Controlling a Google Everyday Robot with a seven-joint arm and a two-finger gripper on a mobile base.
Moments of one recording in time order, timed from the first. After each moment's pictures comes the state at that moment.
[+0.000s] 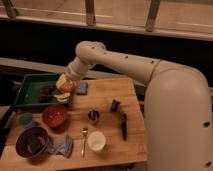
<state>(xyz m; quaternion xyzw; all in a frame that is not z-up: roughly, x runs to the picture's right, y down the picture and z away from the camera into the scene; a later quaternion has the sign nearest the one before) -0.190 -0.023 0.744 -0.41 -0.10 0.53 0.73</state>
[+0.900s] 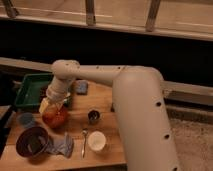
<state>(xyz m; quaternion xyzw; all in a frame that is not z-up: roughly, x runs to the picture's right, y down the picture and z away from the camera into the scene) -0.283 0.100 0.754 -0.52 -0.02 0.43 0.73</state>
